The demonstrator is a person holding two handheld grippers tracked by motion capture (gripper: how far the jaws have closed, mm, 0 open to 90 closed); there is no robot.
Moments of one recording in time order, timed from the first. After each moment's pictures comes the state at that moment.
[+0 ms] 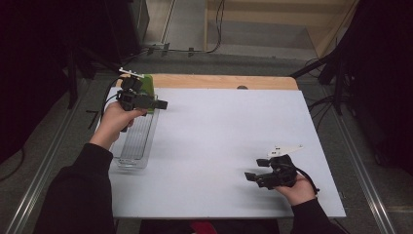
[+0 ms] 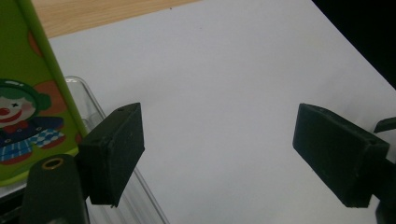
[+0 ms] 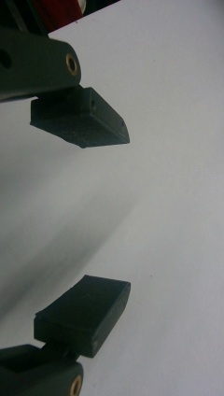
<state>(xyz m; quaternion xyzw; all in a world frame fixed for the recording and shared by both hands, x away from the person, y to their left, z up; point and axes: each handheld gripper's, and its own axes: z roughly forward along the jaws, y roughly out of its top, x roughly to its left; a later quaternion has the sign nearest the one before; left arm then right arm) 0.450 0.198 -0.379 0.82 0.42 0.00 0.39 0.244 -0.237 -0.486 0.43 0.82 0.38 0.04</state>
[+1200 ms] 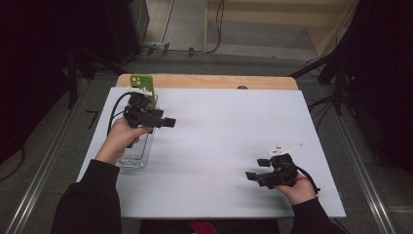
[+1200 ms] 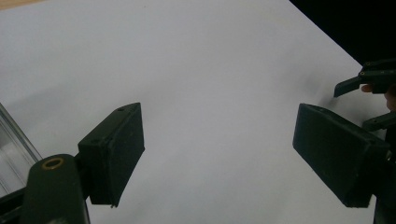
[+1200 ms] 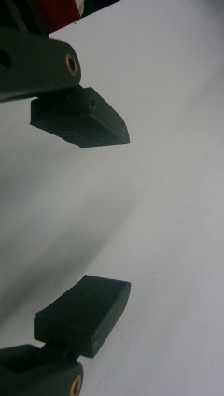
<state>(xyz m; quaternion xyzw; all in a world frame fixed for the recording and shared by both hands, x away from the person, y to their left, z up) 0.409 0.183 -0.400 0.83 0.36 -0.03 0.41 0.245 -0.240 -0.486 0.44 0.81 0.38 0.03</state>
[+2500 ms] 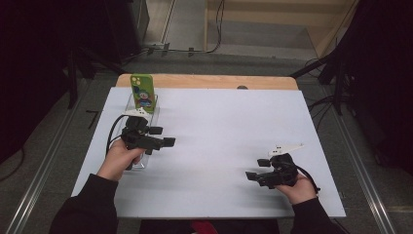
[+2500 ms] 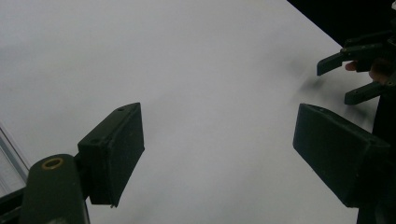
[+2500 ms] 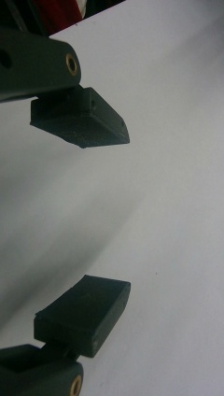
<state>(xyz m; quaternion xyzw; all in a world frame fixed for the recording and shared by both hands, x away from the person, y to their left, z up) 0.352 0.188 -0.422 0.83 0.36 -0.02 0.43 0.247 -0.241 -0.487 0.44 0.82 0.38 0.02</state>
